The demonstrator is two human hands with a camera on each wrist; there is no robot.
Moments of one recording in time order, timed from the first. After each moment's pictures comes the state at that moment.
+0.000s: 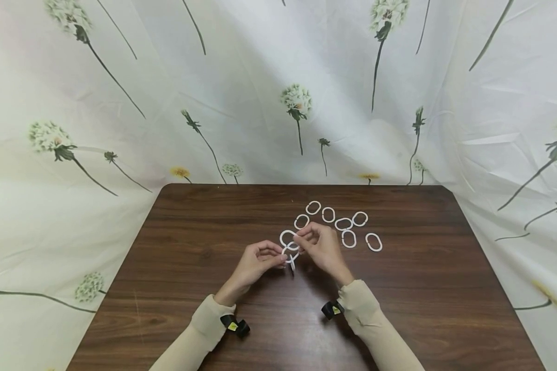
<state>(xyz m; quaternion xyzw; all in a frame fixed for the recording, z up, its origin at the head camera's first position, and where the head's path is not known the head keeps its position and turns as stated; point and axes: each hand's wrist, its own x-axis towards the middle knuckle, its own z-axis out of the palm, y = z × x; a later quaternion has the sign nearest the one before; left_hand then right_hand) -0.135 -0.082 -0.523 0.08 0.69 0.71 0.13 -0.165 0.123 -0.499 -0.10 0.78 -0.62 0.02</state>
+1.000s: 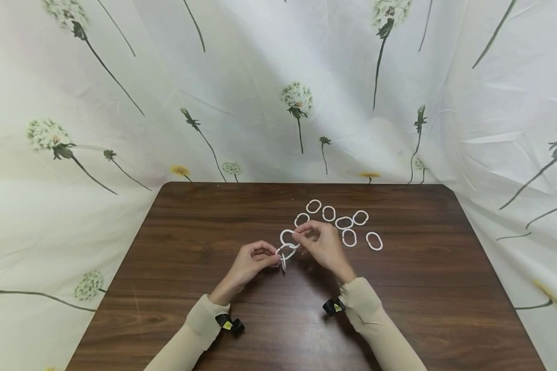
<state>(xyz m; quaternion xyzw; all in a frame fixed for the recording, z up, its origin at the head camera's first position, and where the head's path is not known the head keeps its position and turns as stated) -0.136 -0.097 -0.530 0.07 0.72 0.68 0.12 -0.154 0.120 -0.457 -0.12 0.78 -0.61 0.04</state>
